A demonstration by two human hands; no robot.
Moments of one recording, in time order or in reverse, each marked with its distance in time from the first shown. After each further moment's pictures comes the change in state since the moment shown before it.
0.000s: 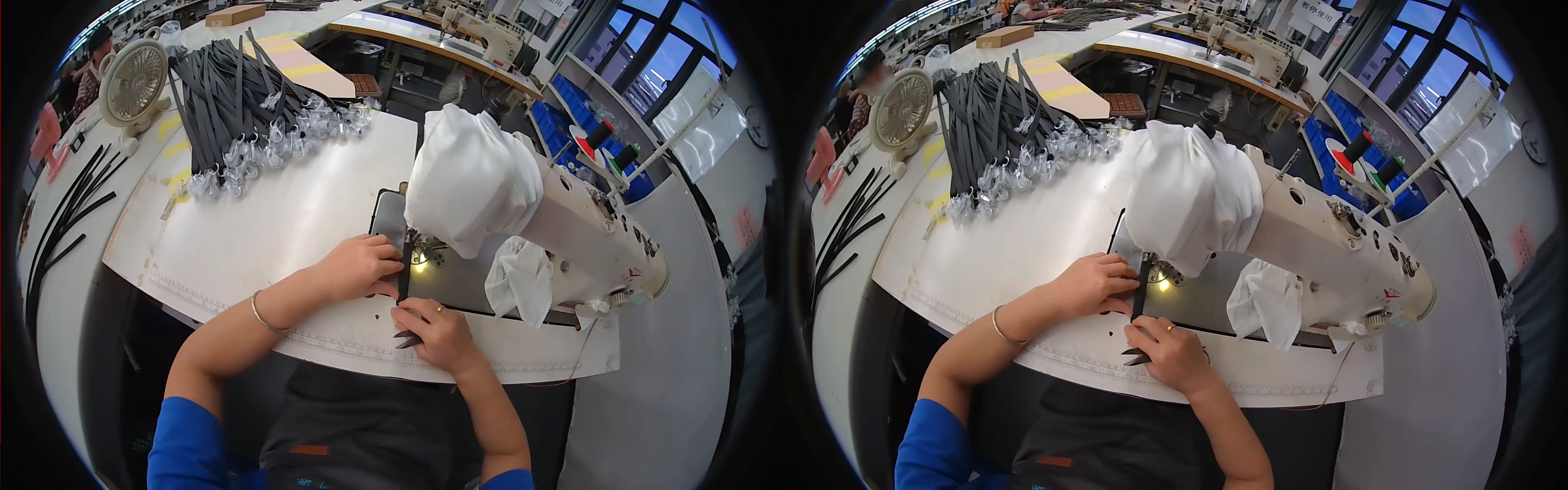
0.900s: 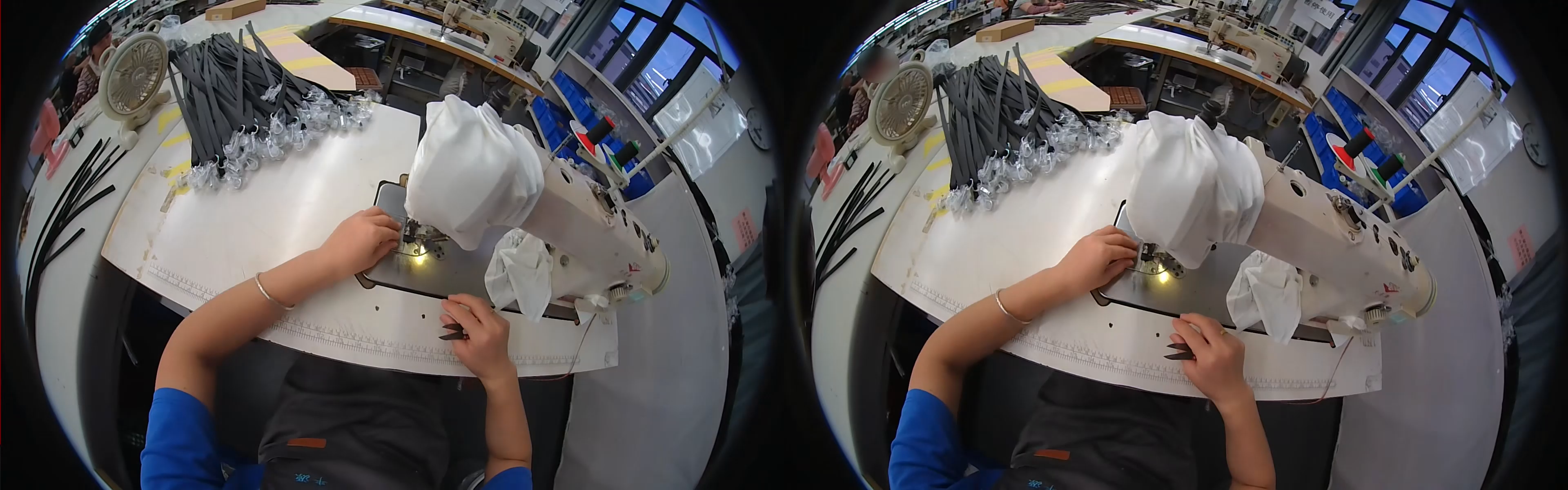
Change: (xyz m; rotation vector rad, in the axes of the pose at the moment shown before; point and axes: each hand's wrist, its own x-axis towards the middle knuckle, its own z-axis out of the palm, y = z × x) left_hand 0.007 -0.019 0.014 -0.143 0.089 -0.245; right_hand -0.025 -0.001 -0.040 -0.098 0.126 0.257
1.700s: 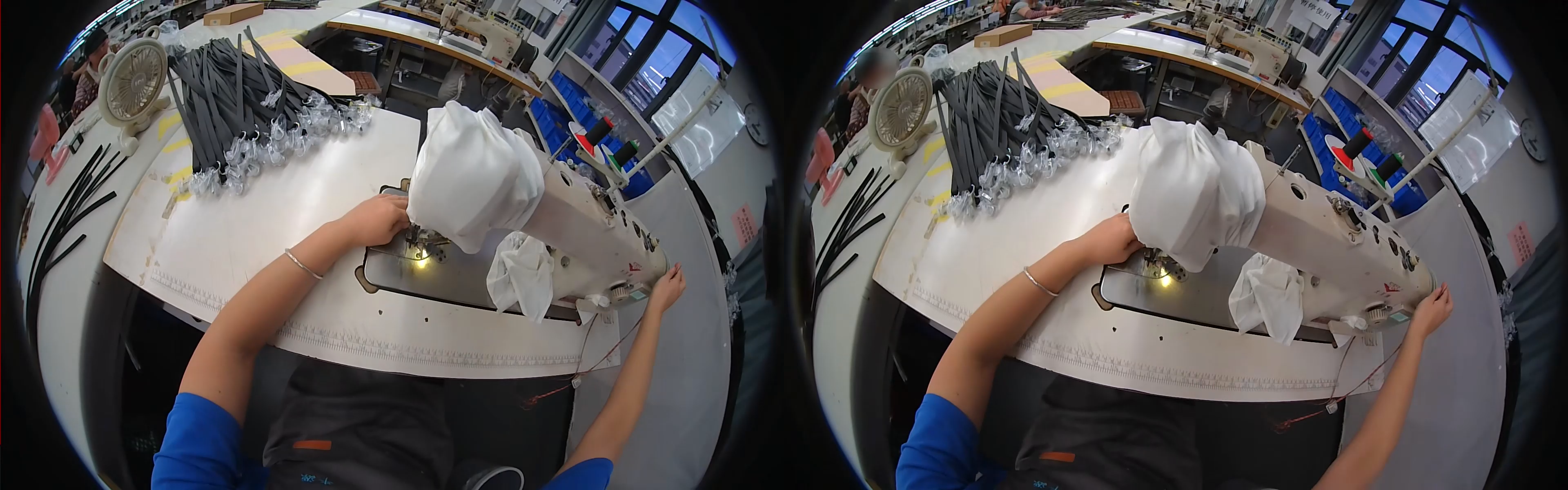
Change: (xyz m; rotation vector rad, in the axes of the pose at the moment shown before) left_hand 0.044 -0.038 0.014 -0.030 -0.057 0.106; right_hand -0.056 0.305 -0.268 -0.945 0.680 0.760
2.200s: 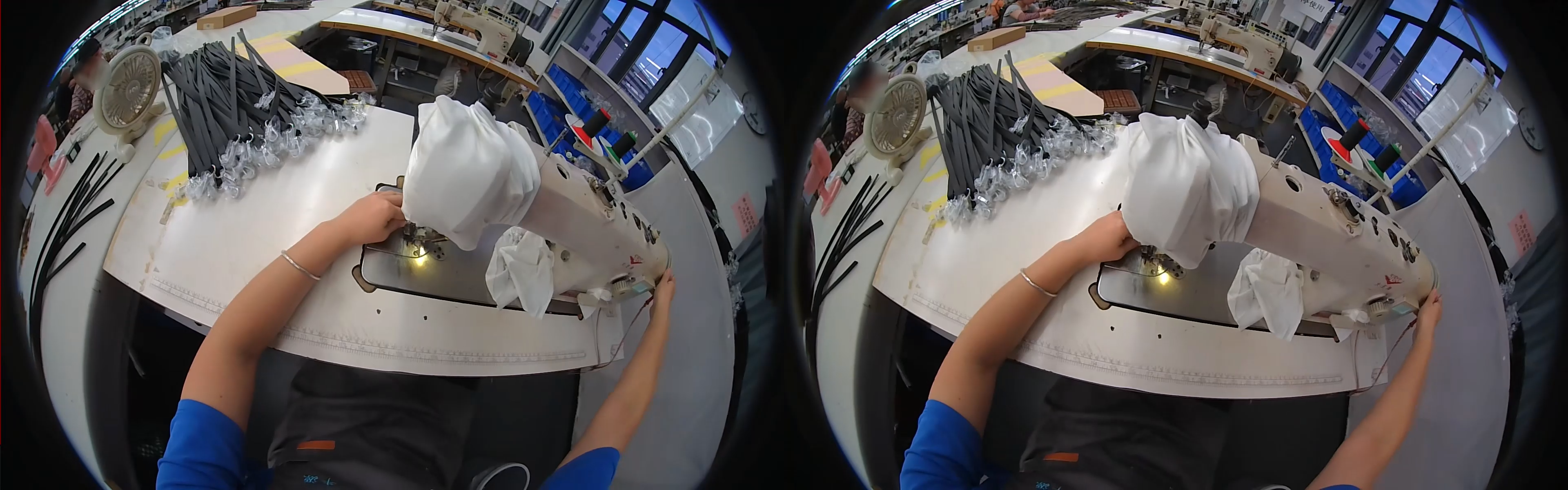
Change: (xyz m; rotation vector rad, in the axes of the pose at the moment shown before) left_hand 0.001 0.013 -0.011 -0.025 -0.052 -0.122; right_hand 0.004 0.066 0.027 0.332 -0.493 0.459
